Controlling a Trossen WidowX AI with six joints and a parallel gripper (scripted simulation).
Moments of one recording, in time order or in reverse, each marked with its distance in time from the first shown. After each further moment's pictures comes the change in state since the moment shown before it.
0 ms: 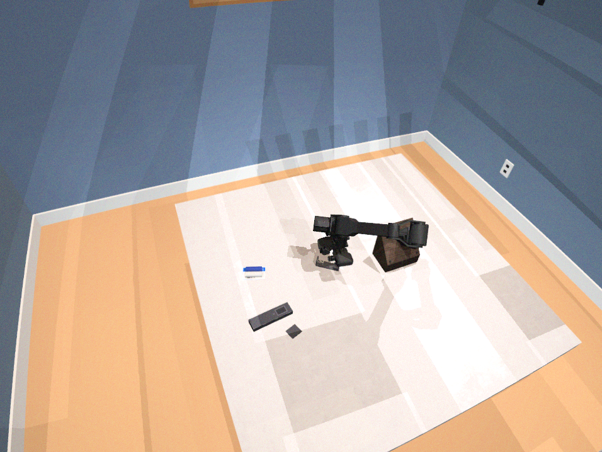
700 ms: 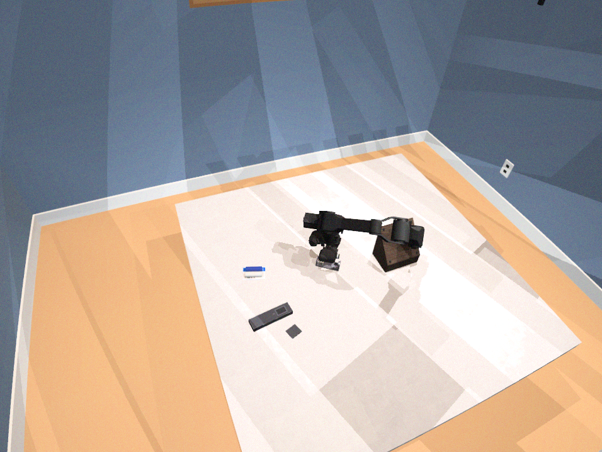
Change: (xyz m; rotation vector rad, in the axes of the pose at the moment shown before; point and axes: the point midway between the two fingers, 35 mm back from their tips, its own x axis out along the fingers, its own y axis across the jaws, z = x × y) arm 0.013 -0.027 0.013 0.485 0.103 0.023
